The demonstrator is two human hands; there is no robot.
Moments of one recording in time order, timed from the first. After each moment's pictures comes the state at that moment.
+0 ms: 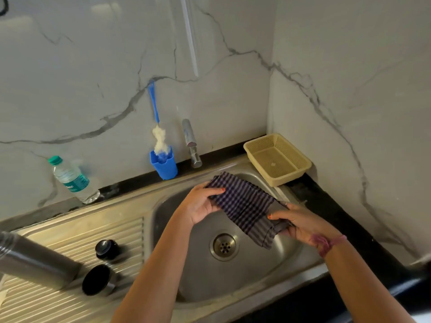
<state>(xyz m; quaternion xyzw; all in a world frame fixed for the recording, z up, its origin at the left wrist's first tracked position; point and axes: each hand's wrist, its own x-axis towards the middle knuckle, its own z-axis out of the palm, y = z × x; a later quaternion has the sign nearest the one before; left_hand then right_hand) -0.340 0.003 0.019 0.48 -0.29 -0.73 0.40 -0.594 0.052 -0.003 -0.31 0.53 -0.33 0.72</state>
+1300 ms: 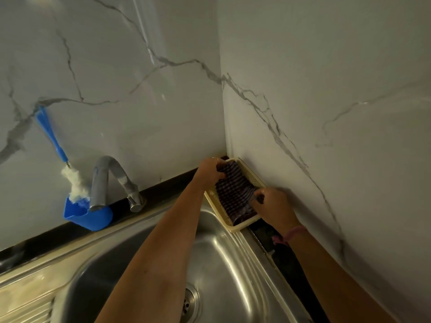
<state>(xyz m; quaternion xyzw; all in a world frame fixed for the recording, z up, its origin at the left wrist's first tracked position) -0.511 -0.247 -0.005 0.57 -0.74 -0.32 0.17 -0.675 -0.114 -0.020 -0.61 0.71 -0.27 0.23</state>
